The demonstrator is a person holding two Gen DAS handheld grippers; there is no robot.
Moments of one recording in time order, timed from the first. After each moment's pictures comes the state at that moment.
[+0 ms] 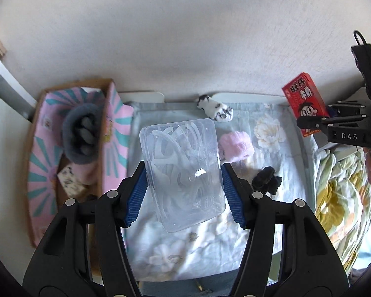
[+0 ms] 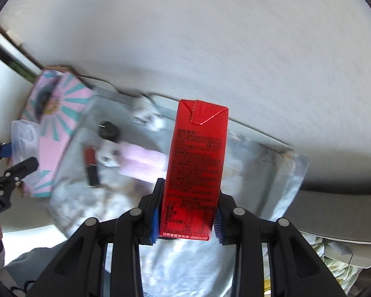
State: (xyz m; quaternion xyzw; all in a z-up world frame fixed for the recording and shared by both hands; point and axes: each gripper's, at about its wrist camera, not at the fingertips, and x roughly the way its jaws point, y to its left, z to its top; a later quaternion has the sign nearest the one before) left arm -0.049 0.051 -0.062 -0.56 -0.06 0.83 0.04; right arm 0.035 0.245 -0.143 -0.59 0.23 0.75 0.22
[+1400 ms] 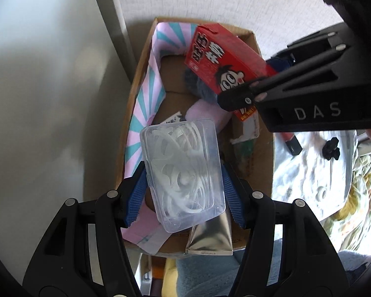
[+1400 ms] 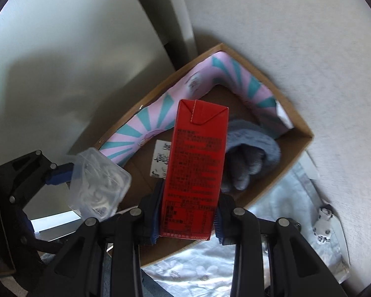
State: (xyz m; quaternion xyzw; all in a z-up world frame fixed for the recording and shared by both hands) left arm 0.012 -0.152 -0.111 -0.61 -0.09 0.78 -0.03; right arm -0.279 0.044 -0.174 -0.66 0.13 0.74 0.00
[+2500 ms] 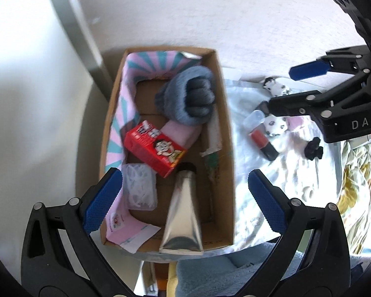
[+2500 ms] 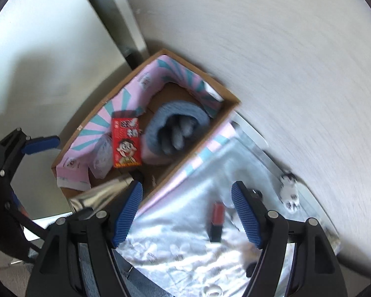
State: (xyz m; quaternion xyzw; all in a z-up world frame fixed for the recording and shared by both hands) left arm 0.005 -0.107 -0.068 -0.58 -0.06 0.82 0.00; right arm -0.199 0.082 -0.139 -0.63 0.12 0.76 0.09
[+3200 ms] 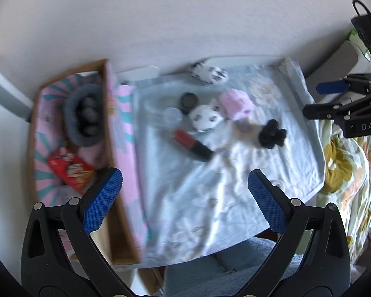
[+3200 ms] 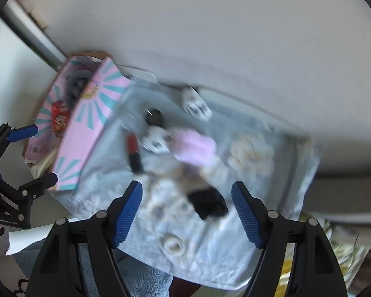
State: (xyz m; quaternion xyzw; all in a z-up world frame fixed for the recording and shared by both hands) left arm -0.017 0.044 -0.076 -0.59 0.00 0.80 0.09; right arm 0.019 0.165 -0.137 -0.59 0.23 0.73 0.24
